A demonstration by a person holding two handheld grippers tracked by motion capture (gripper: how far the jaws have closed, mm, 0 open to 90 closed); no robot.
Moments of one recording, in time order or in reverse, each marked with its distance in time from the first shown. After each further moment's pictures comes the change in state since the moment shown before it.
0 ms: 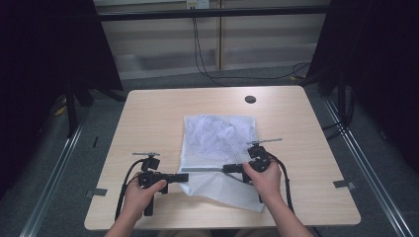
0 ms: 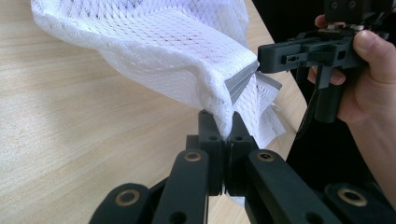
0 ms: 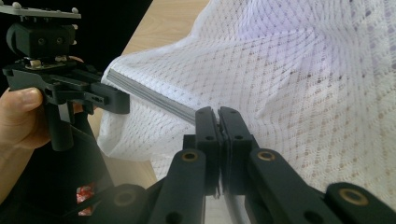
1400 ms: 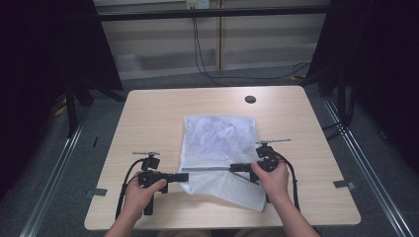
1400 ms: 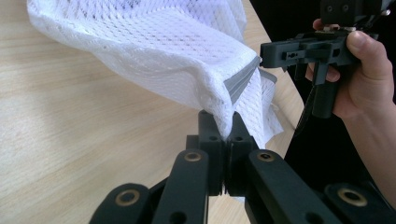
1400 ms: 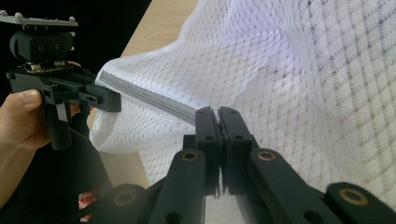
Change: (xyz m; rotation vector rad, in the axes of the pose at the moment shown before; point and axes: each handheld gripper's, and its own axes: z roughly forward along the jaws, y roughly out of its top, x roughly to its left) left arm 0.000 0.001 0.001 0.006 -0.014 -0.004; right arm -0.014 -0.004 -0.017 -0.025 -0.002 0.025
